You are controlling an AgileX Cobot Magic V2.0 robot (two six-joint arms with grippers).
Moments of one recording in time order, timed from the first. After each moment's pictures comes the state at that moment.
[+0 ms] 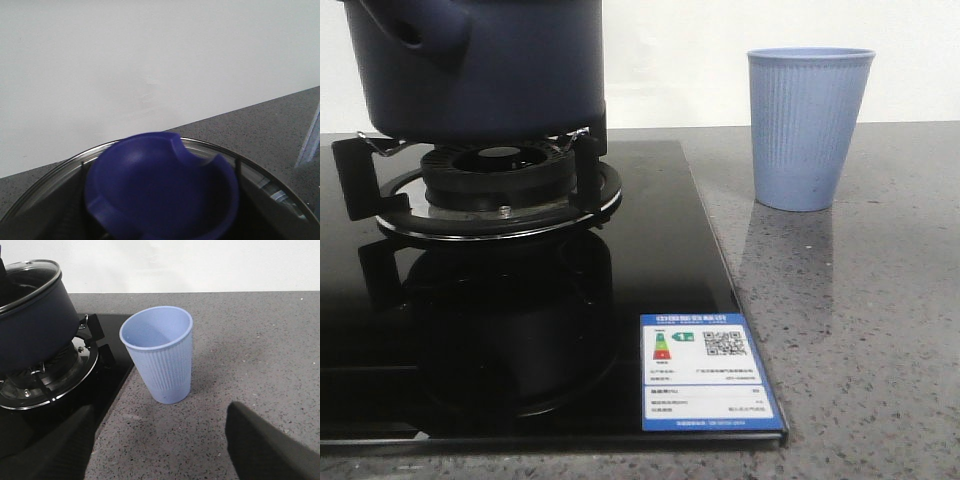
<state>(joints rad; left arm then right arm) -0.53 1.34 -0.92 -0.34 -0.20 0.30 0.20 0.53 -0.53 0.39 0.38 -0.24</state>
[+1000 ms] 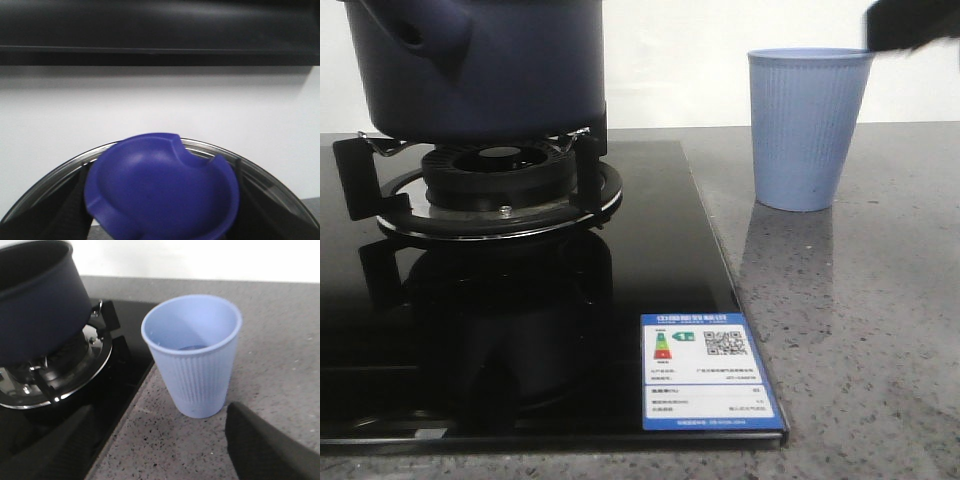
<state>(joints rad) -0.21 0.99 -0.92 -0.34 -0.05 0.30 0.40 0.86 -0.49 0.40 0.02 -0.25</state>
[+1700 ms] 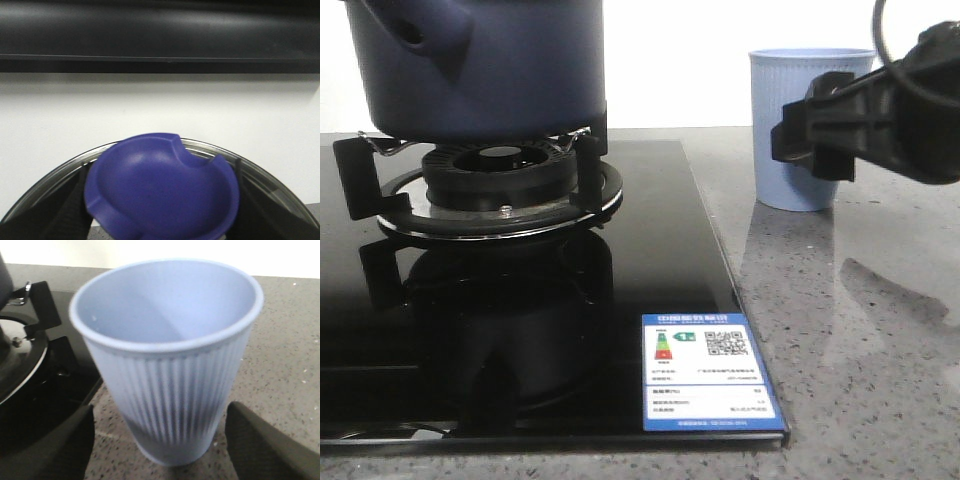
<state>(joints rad) -0.17 0.95 -0.92 -0.34 -0.01 0.30 0.49 1.35 -0.45 0.42 -0.61 -0.24</state>
